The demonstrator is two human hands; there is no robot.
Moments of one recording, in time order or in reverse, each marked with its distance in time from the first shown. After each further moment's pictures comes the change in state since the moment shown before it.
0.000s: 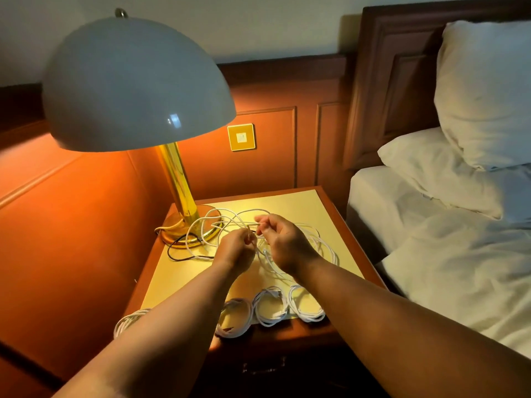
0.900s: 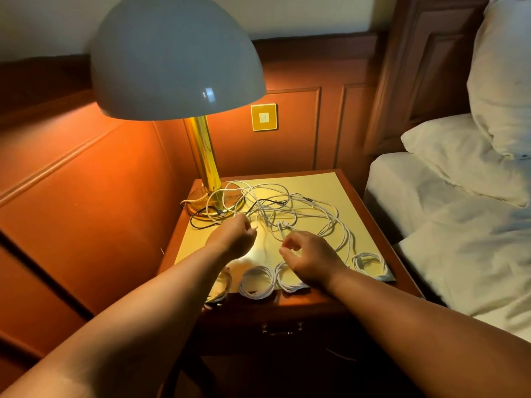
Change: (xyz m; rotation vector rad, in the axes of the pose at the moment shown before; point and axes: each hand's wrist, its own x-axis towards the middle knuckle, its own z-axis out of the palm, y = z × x) left_hand -0.036 -0.034 -0.049 0.246 -0.171 -0.076; right_hand -0.041 0.045 0.016 -0.549 -0.075 -0.129
